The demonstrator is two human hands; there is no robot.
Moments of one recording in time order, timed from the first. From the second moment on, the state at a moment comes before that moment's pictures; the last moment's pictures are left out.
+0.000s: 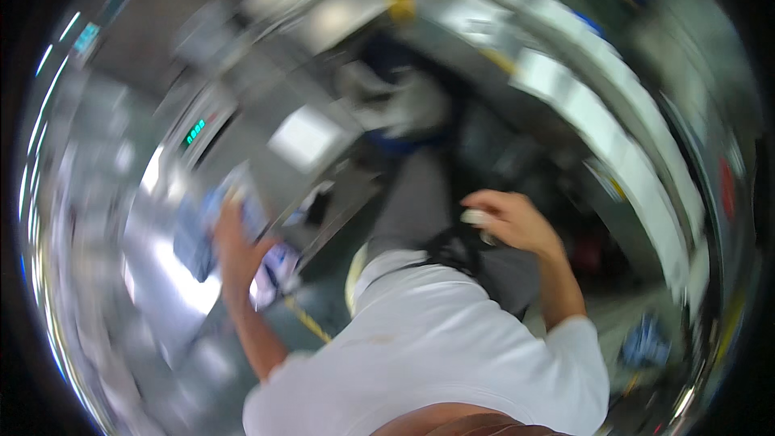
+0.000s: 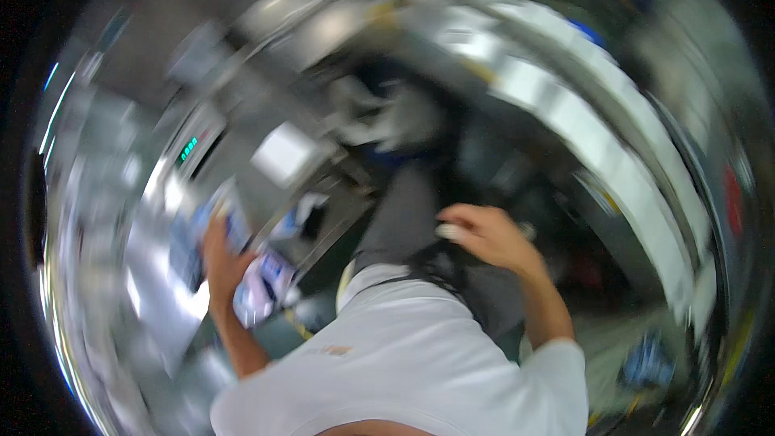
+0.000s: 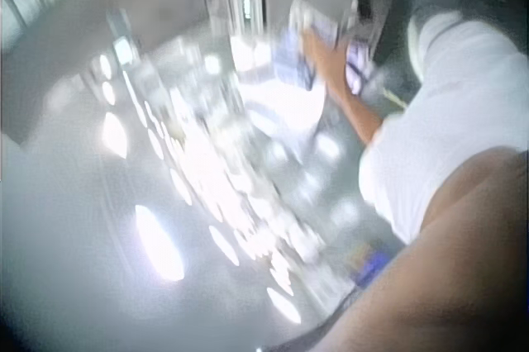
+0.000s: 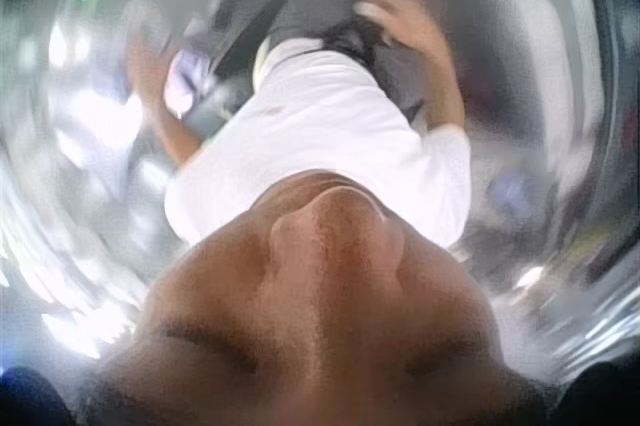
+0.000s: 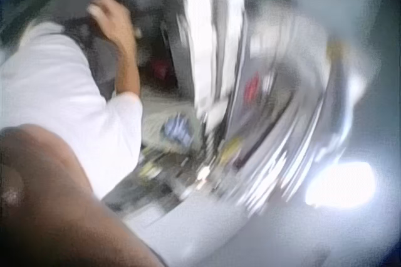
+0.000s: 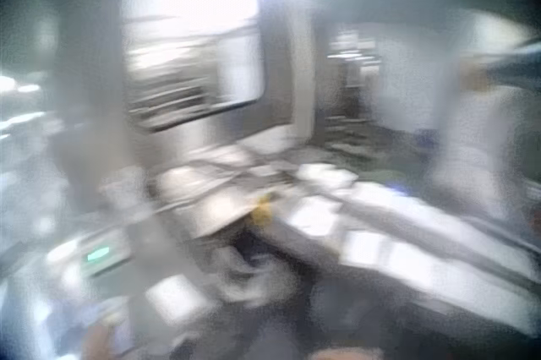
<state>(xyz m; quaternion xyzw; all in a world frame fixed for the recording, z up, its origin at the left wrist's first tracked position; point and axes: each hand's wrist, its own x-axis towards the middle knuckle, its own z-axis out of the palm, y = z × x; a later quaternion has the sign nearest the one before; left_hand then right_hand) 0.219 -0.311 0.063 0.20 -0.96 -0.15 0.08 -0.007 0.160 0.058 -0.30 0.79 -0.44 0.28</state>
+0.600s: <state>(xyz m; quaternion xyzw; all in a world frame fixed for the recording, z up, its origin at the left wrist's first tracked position) 0.116 -0.256 0.152 0.24 -0.92 0.02 0.29 0.049 0.185 0.107 -0.31 0.72 -0.62 0.05</state>
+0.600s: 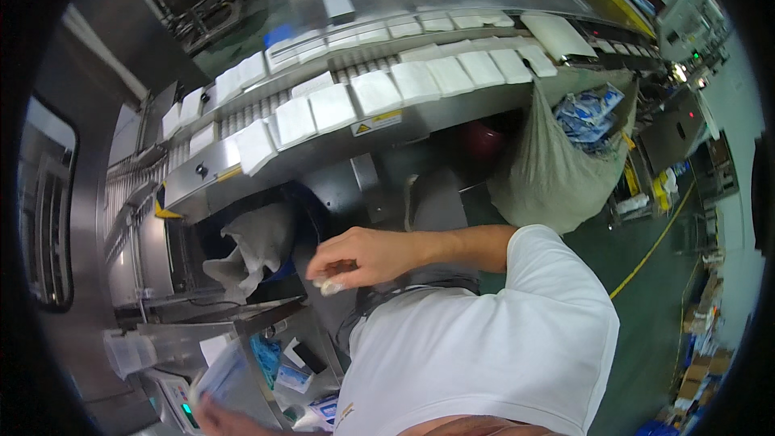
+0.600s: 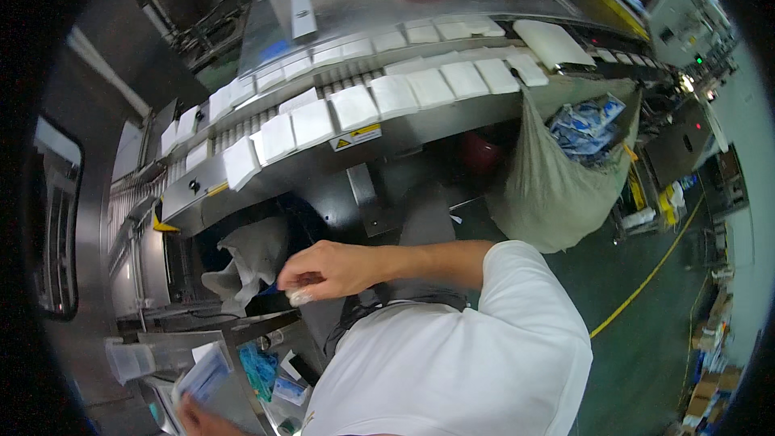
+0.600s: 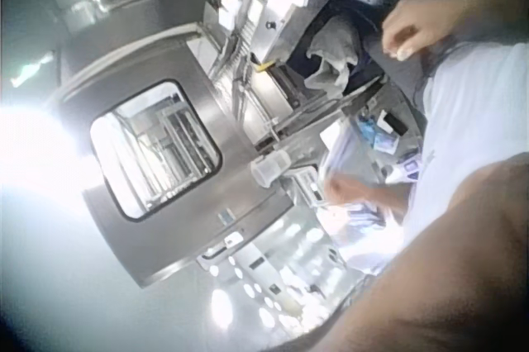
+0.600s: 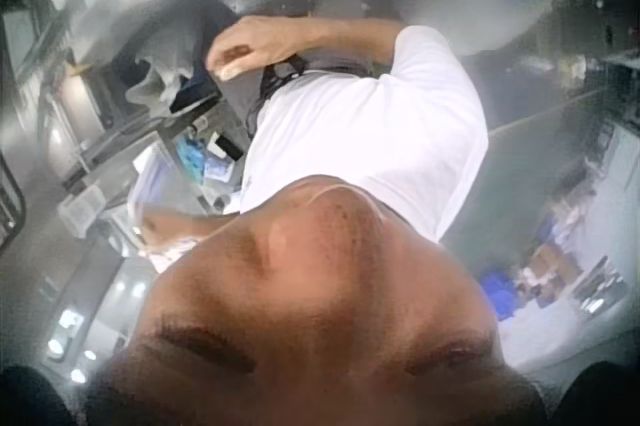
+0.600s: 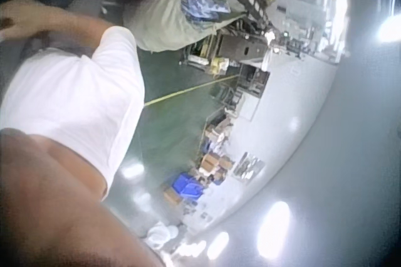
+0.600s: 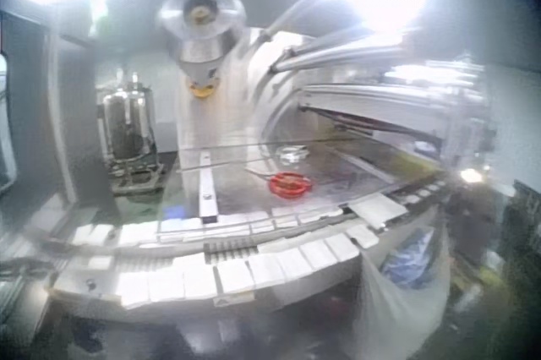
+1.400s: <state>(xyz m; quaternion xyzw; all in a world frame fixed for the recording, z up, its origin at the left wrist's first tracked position) 0.033 0.029 0.069 -0.06 -0.46 -0.79 -0.40 0.076 0.276 0.145 -0.38 0.86 -0.14 -0.31</state>
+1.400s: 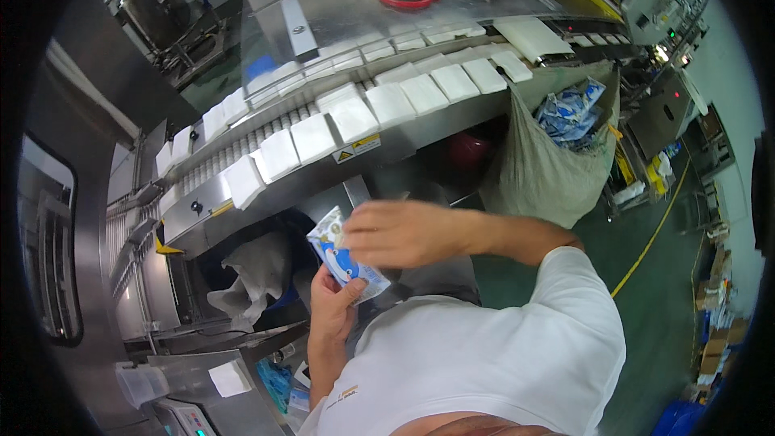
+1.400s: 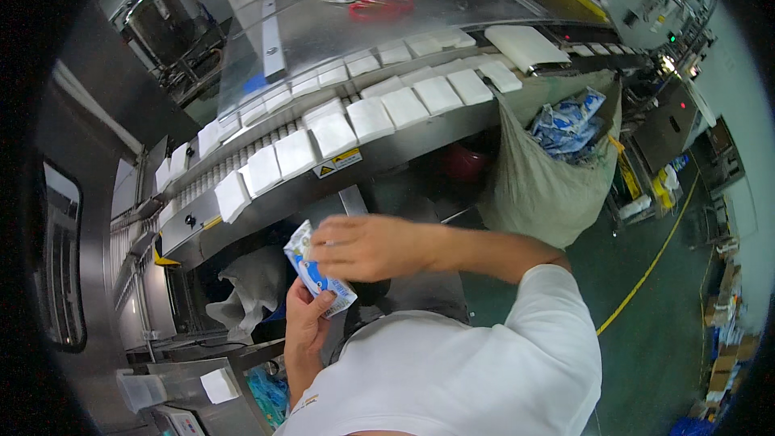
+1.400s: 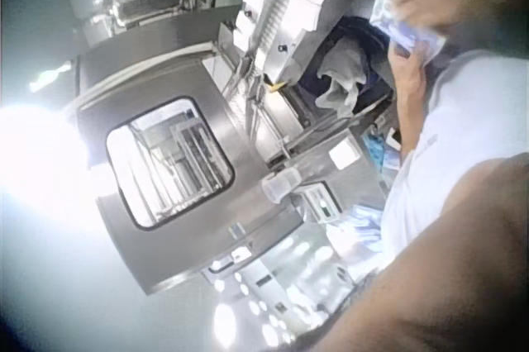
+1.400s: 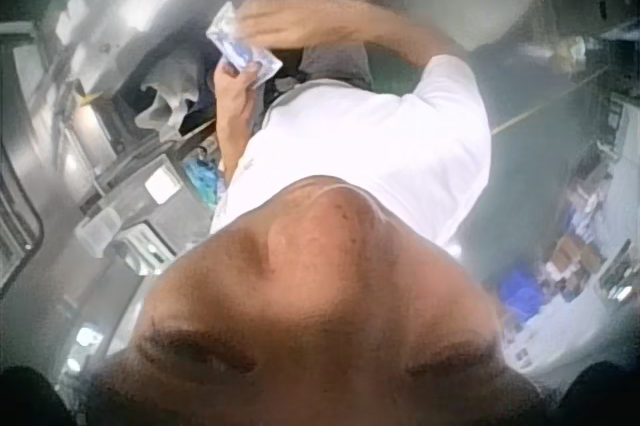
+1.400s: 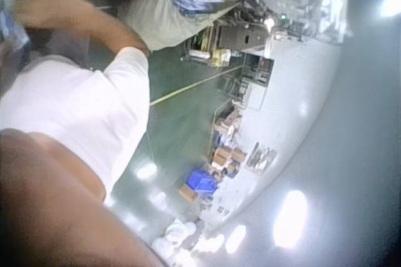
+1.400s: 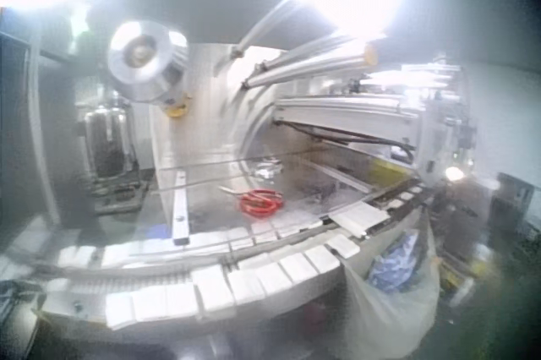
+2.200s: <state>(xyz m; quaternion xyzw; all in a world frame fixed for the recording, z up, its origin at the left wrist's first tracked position) 0.010 0.031 0.109 -0.11 -0.51 -0.83 -0.20 -0.020 0.479 0.346 0.03 0.96 -0.01 -0.28</state>
